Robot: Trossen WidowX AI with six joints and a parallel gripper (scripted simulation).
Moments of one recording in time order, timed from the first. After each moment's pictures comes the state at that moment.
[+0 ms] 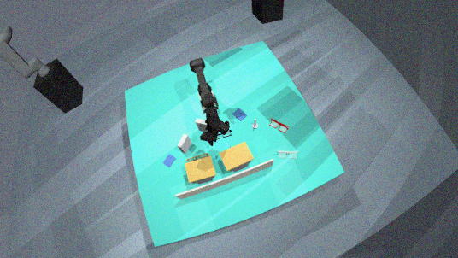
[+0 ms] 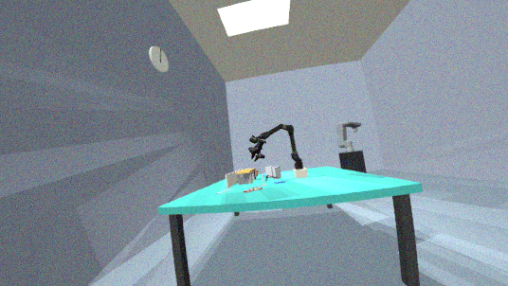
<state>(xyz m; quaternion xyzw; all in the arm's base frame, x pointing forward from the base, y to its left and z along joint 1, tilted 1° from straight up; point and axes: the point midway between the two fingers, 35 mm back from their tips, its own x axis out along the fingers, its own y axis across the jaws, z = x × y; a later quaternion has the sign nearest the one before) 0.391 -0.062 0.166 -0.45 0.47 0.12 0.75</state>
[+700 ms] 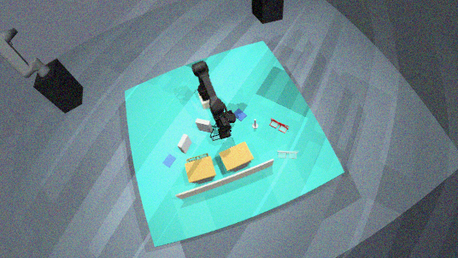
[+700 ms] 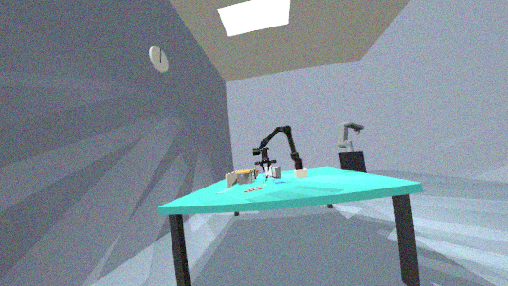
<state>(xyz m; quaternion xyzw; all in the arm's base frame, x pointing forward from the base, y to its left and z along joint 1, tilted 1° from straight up) 0.294 0.016 0.052 -0.49 0.51 0.47 0.54</state>
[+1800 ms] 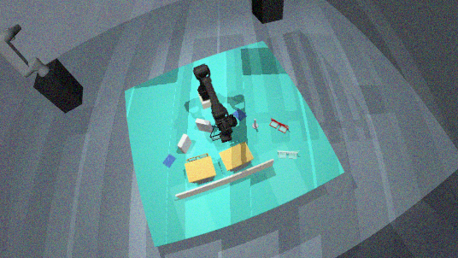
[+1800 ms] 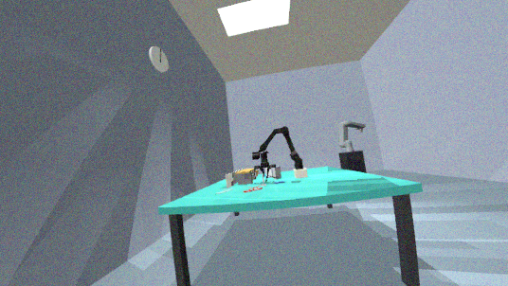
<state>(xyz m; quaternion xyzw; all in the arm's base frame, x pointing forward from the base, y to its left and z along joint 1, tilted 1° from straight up) 0.304 0.018 0.016 -0.49 0.50 0.47 0.54</state>
